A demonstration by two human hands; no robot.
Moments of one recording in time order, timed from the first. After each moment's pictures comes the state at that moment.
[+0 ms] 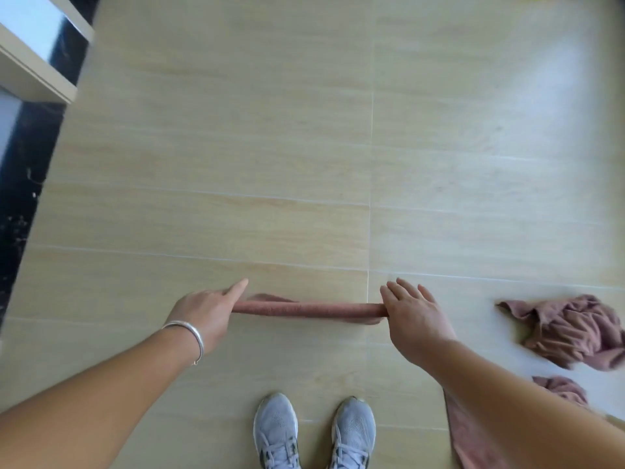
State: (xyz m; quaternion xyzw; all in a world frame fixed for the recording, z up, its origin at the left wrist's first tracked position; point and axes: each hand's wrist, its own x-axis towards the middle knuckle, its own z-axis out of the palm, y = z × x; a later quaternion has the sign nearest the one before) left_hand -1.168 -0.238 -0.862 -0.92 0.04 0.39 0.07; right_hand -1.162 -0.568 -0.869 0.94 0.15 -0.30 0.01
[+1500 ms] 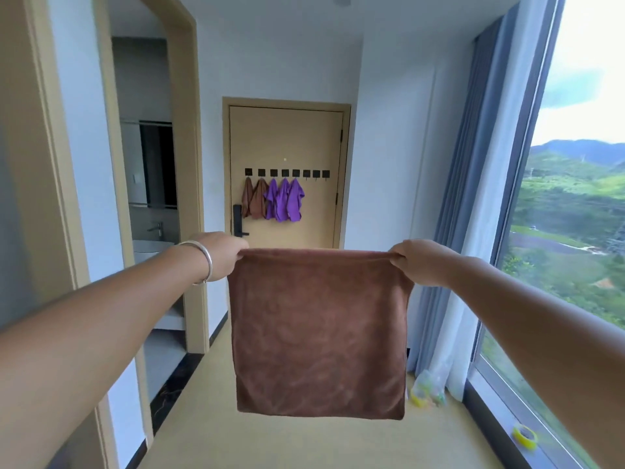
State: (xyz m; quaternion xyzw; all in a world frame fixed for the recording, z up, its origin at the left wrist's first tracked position) left_hand -1.058 -0.240 0.121 -0.99 0.05 -0.15 0.06; right_hand -1.052 -0.600 0.134 0.99 0.11 0.11 -0.01
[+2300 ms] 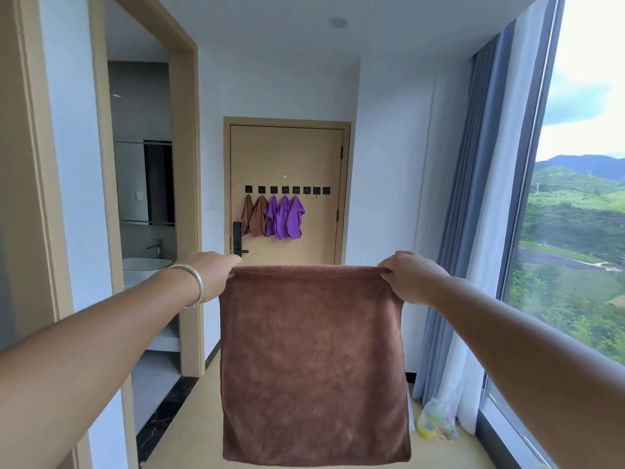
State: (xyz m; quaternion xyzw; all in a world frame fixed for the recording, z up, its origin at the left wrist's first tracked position) left_hand -1.002 -0.259 0.113 -0.97 0.03 -0.19 0.12; right_hand -0.982 -0.623 0.127 0.98 0.13 0.18 -0.02
